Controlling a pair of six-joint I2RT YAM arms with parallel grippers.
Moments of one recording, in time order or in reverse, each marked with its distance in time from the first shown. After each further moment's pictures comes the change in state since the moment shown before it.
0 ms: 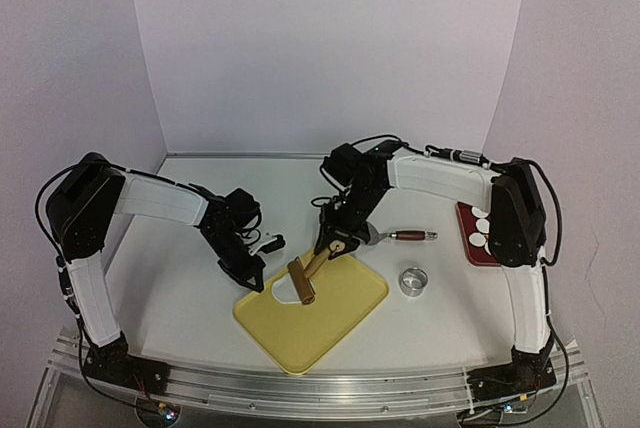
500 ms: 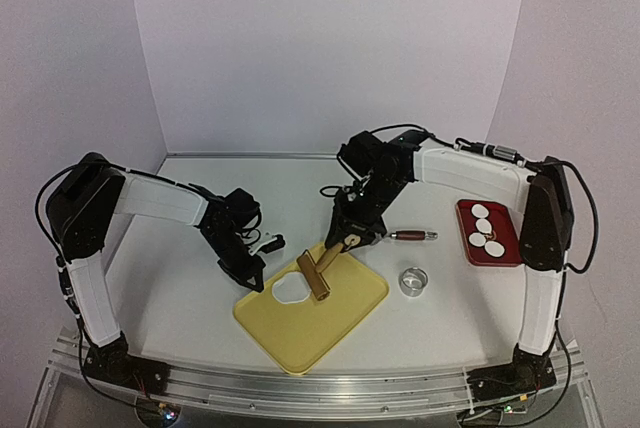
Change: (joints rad) left arm 0.001 0.000 0.000 0.000 0.000 -0.001; right arm 0.003 -0.180 -0.116 -0.003 -0.007 -0.098
